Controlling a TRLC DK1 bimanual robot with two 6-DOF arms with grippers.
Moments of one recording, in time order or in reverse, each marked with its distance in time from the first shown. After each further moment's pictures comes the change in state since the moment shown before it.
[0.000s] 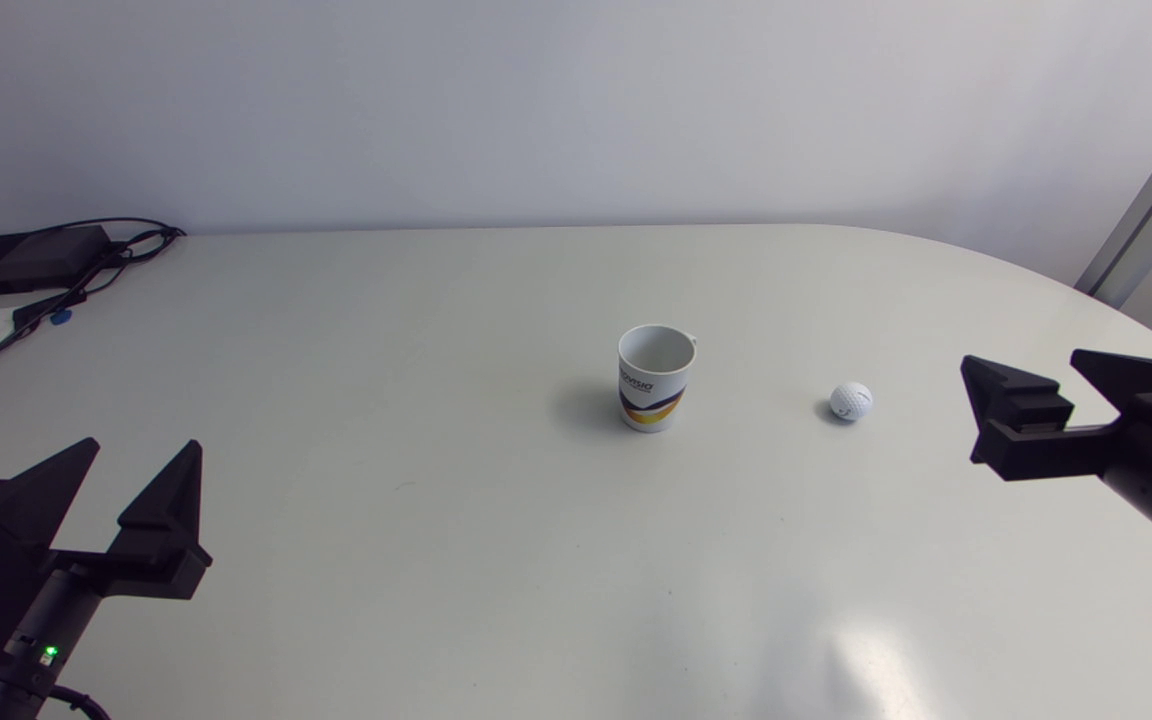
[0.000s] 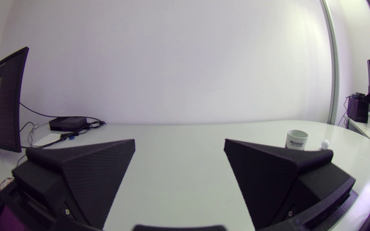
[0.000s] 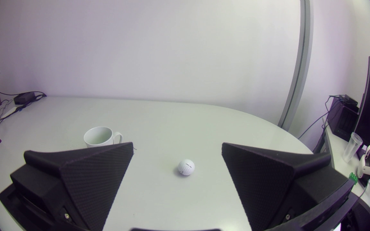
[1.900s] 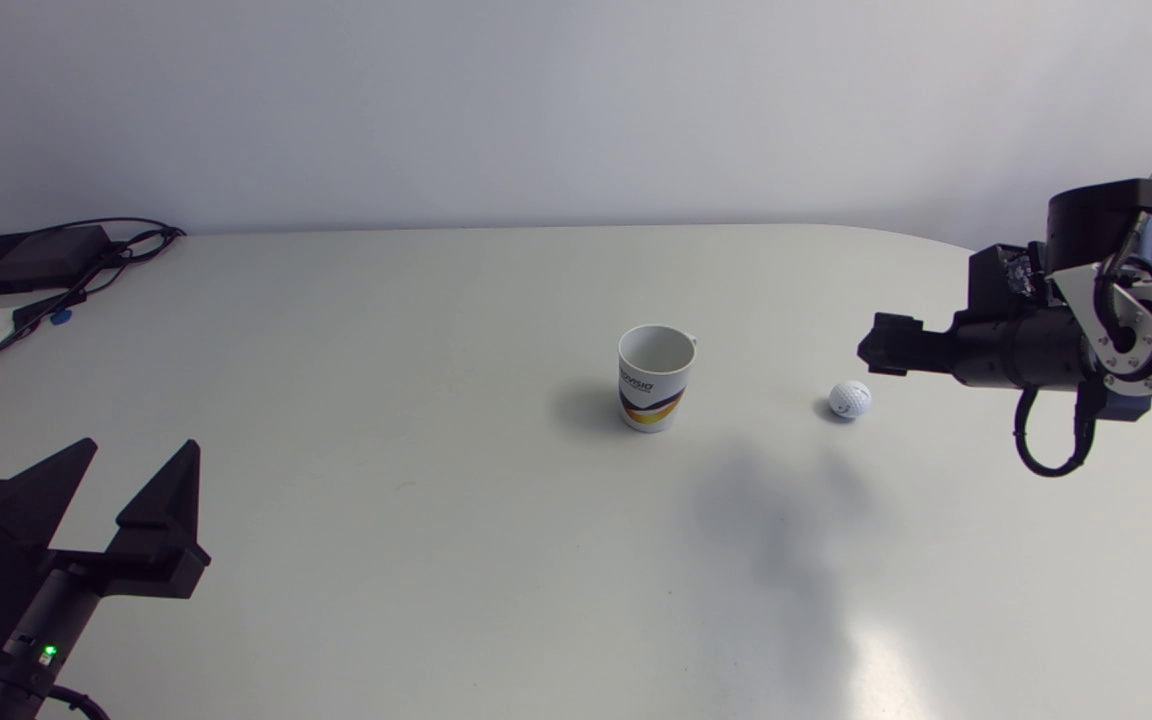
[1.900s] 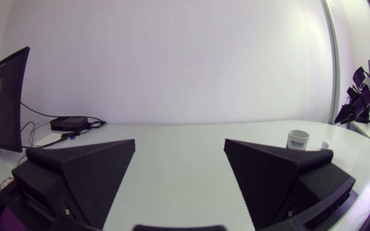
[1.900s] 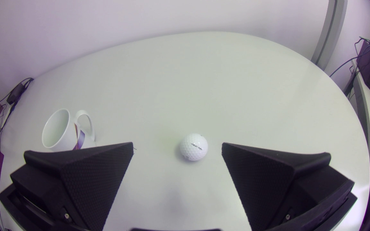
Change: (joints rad) left arm 0.006 0.000 0.000 0.000 0.000 0.000; right arm -0.146 0.961 0.409 0.086 -0.187 0.077
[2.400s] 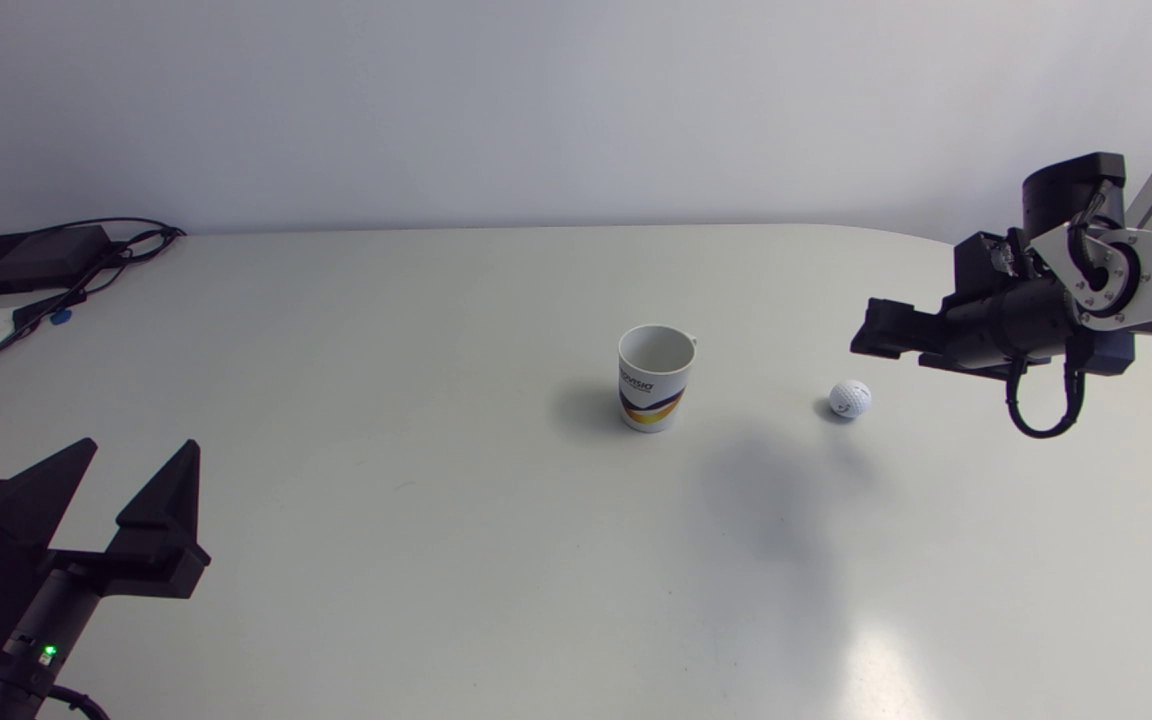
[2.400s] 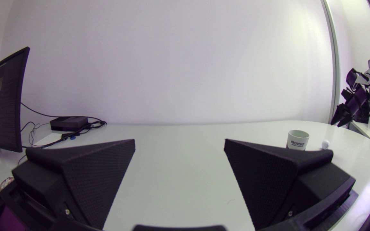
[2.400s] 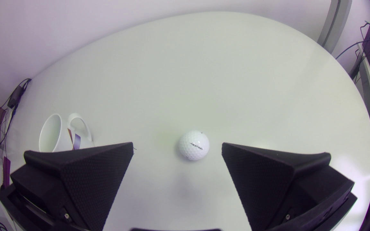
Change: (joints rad) left arm 0.000 0.000 0.000 0.000 0.000 0.000; right arm -0.021 0.147 0.186 -0.181 -0.036 0.026
